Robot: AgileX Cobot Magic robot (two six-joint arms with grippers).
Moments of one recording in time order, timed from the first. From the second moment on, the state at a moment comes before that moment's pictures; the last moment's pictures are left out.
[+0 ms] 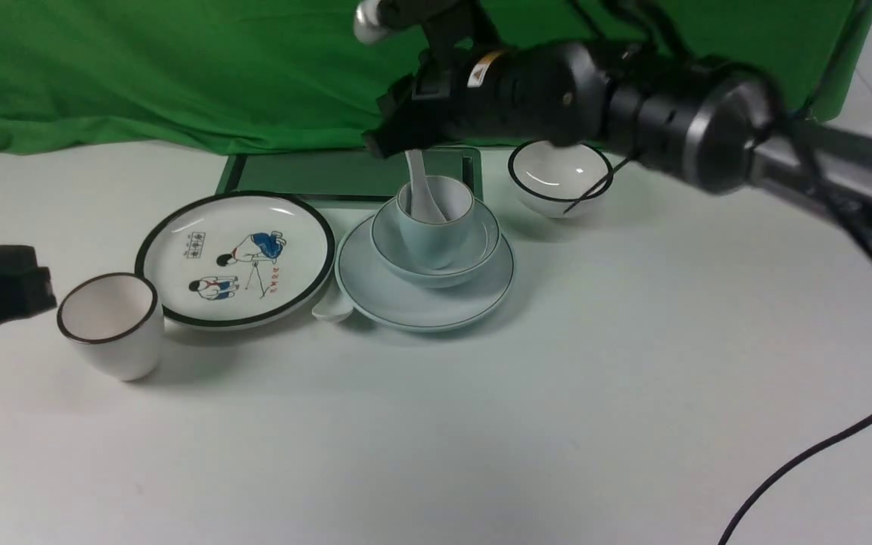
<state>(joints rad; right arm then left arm) 0.58 2.04 -1.86 0.28 0.30 -0.47 0.09 0.85 -0.69 -0.40 0.44 0.29</state>
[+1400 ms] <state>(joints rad) 0.33 0.46 -0.24 -0.14 0.27 -0.11 0.09 1.15 -0.69 -0.28 0.22 0.29</state>
